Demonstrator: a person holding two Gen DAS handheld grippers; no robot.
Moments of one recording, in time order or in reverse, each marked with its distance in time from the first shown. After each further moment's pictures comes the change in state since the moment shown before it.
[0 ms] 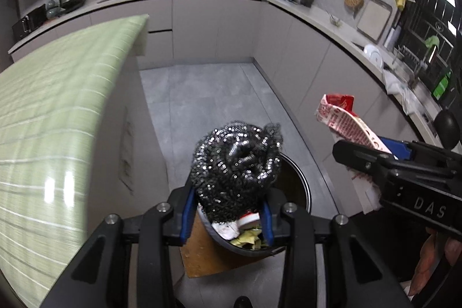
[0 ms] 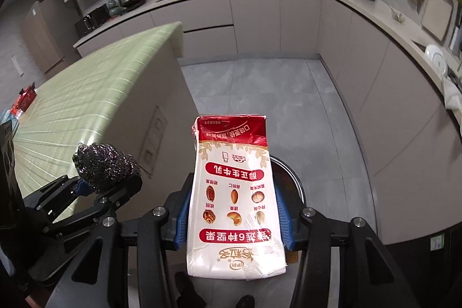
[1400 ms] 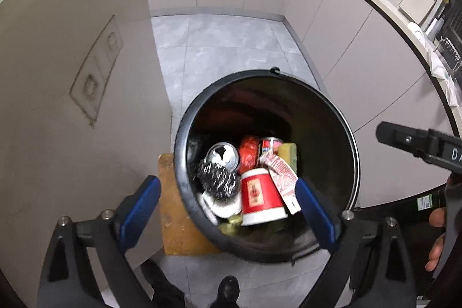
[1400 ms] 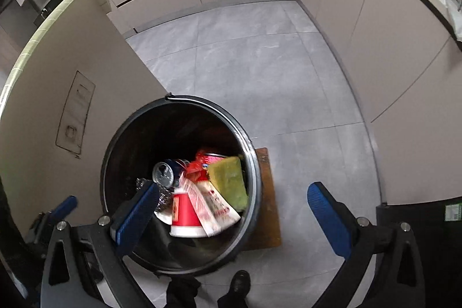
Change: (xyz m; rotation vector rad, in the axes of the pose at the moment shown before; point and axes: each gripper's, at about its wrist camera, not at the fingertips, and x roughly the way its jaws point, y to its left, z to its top) left arm 0.103 -0.017 -0.070 -0.147 0.203 0.106; right arm 0.144 -0.110 -0.038 0.124 0.228 -0.055
